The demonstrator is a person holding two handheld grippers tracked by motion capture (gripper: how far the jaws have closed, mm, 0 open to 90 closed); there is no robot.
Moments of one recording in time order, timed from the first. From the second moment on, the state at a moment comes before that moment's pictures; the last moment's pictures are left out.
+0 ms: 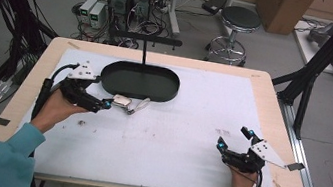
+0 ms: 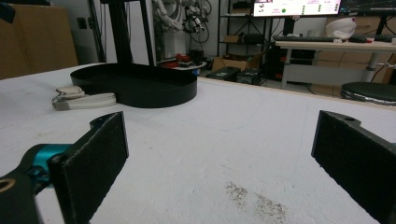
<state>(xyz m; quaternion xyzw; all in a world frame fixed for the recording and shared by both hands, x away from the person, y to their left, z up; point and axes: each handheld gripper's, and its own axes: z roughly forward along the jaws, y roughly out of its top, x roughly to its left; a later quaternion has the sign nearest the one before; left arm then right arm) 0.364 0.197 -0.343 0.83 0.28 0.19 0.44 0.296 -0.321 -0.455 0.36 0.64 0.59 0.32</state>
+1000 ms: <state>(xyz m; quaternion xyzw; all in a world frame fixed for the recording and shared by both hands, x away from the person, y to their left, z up) 0.405 0.120 -0.367 0.90 0.27 0.11 0.31 0.296 -0.322 -0.455 0.36 0.64 0.59 0.32</state>
